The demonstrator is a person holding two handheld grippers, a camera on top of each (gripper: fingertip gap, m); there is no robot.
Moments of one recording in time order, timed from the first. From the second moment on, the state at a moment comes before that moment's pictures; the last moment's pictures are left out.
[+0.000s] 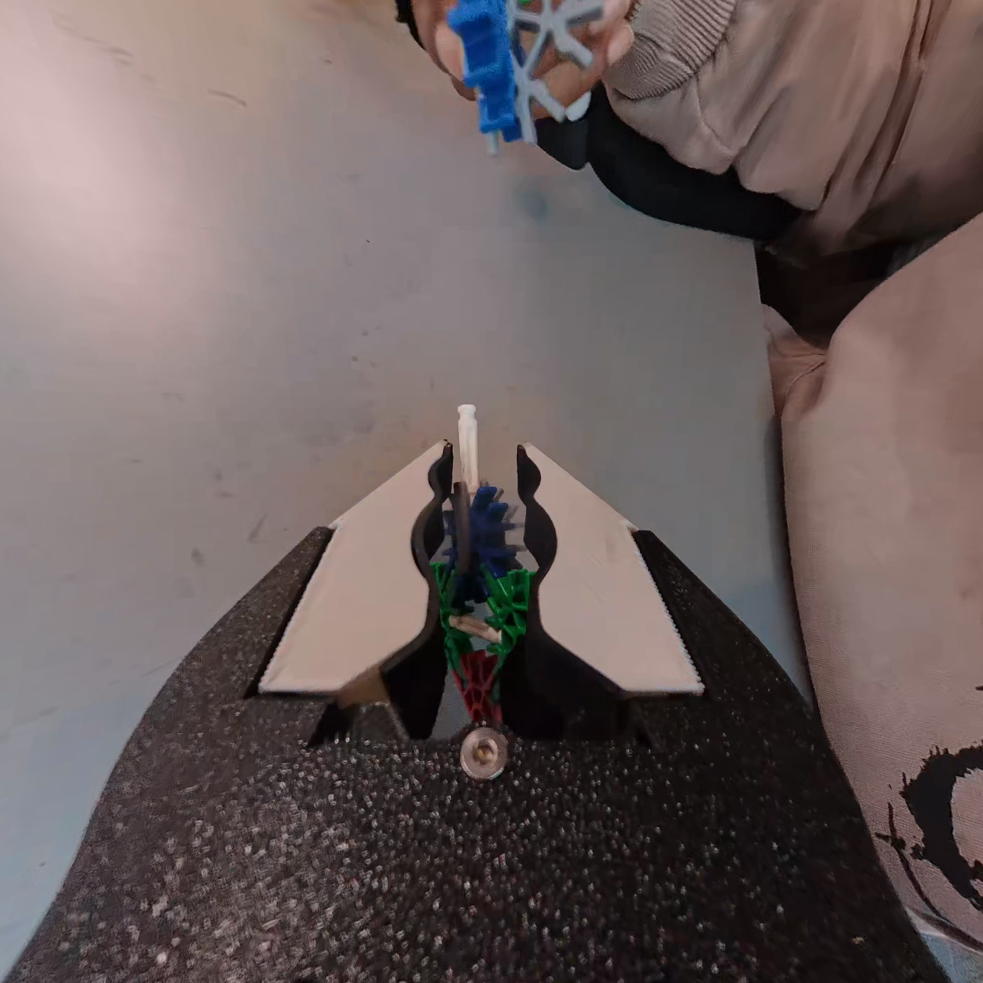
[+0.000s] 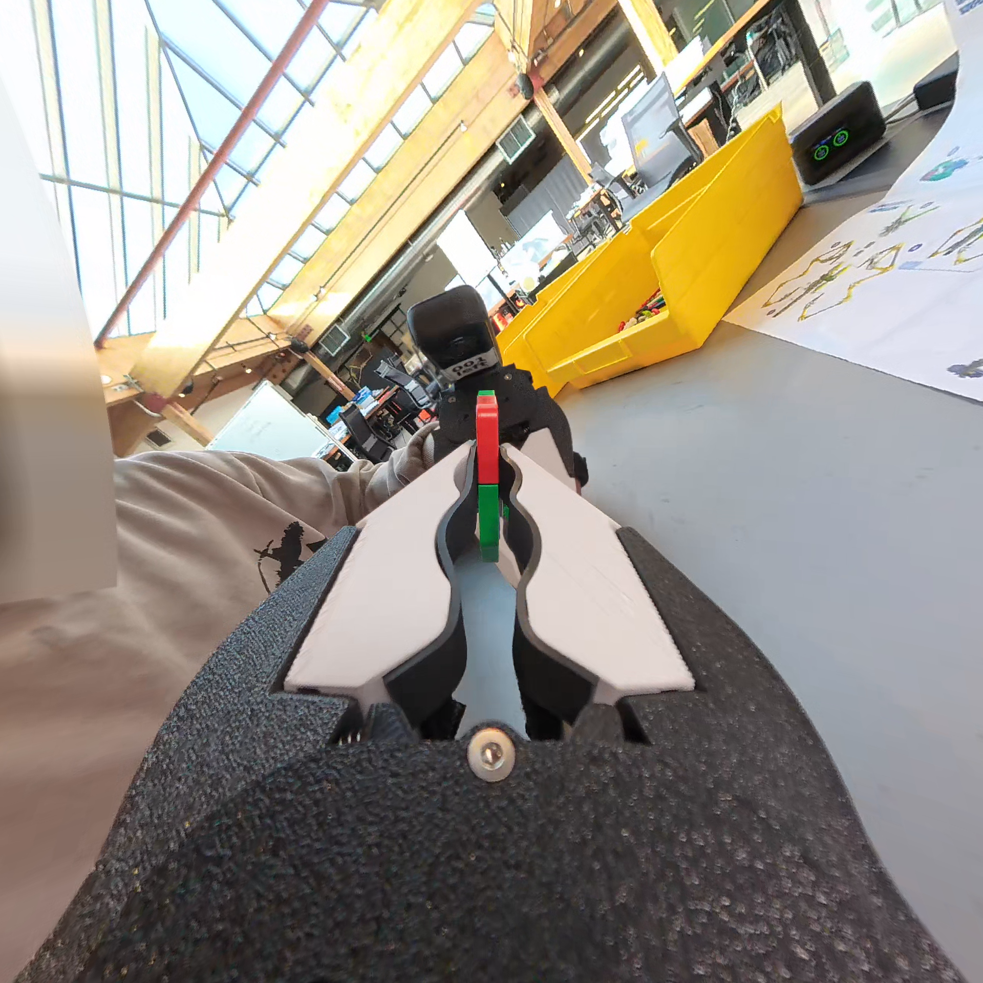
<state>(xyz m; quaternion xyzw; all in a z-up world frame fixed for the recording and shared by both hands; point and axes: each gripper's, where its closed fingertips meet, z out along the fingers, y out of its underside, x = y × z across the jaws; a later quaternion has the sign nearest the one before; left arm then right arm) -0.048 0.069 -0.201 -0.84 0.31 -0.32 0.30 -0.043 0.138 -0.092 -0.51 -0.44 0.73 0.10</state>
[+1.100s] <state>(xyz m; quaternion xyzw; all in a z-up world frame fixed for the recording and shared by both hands) -0.117 0.085 -0.214 -0.88 0.34 -0.12 0.32 -0.046 0.215 -0.139 -0.61 -0.57 0.36 0.42</state>
